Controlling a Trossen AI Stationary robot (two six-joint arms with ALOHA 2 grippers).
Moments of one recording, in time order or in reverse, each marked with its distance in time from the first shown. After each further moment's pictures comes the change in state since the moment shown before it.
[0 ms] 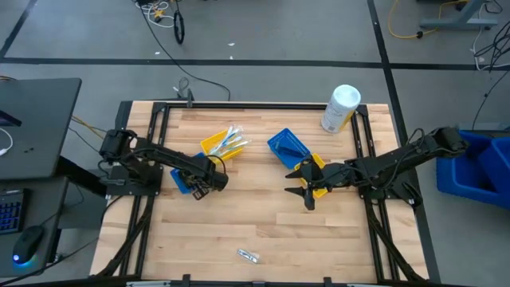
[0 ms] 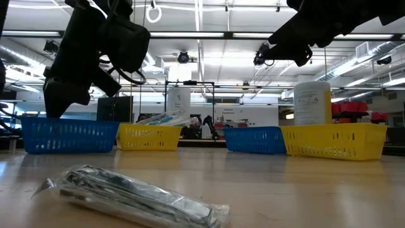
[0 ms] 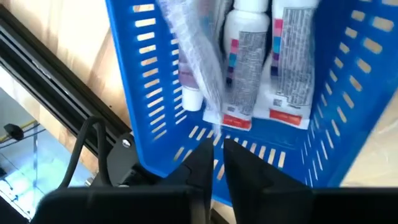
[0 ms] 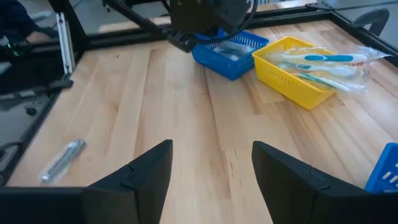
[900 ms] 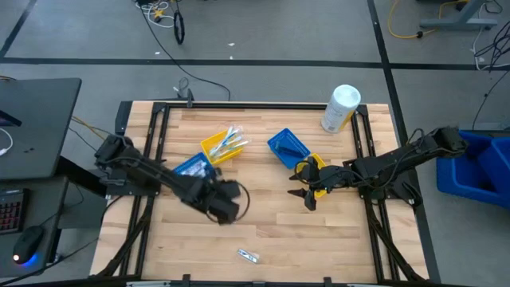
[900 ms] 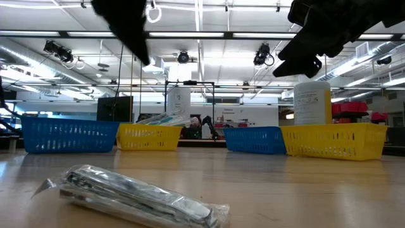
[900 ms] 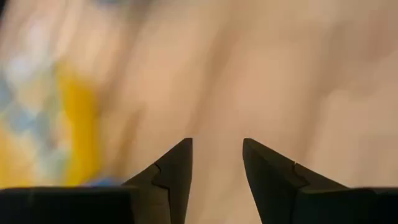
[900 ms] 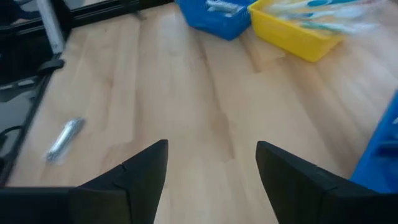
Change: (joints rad) left arm -0.297 0.000 0.365 0.350 -0.305 0.230; right arm 0.001 0.004 0.000 -0.130 -0.017 0.127
